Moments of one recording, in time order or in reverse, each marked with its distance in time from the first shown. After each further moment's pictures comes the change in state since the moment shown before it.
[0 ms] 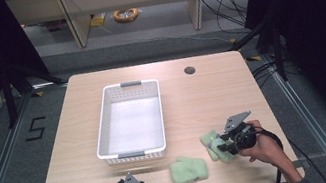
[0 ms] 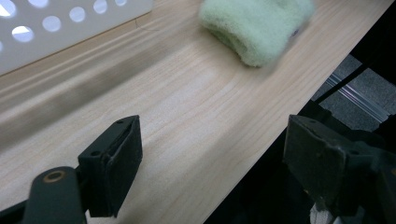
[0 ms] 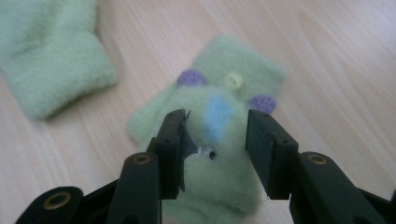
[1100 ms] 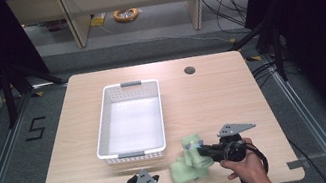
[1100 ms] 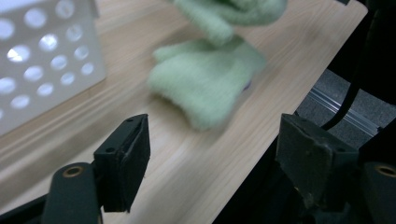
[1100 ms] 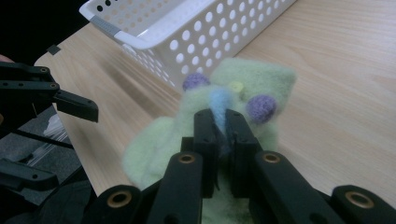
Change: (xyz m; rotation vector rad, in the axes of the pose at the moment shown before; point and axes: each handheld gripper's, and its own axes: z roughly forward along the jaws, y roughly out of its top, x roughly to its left) left arm -0.031 0.028 0.011 -0.096 -0.034 0.056; right arm 0.066 0.020 -0.008 -0.351 0.151 0.329
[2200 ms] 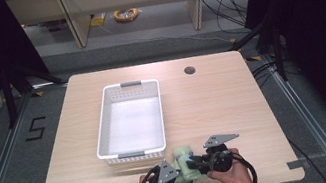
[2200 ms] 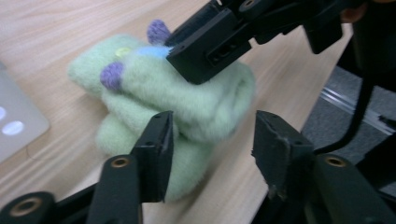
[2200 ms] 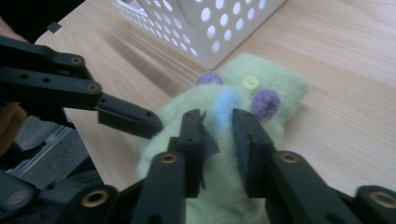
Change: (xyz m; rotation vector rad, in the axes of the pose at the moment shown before) left arm -0.017 0.024 0.046 0.048 -0.021 0.061; right arm 0.018 -0.018 0.034 0.070 0.008 0.025
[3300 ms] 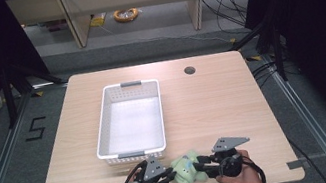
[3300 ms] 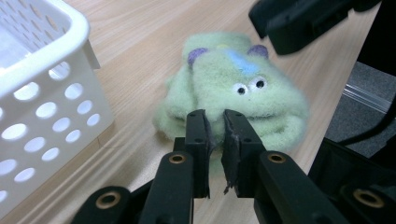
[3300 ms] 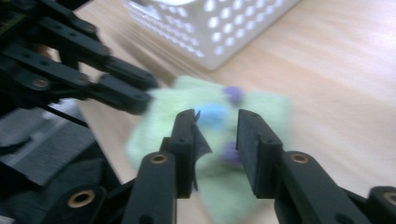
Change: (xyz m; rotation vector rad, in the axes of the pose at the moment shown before) left arm 0.032 -0.002 -0.020 -0.008 0.012 0.061; right arm 0.005 -0.006 -0.027 -0.028 -0.042 -0.077
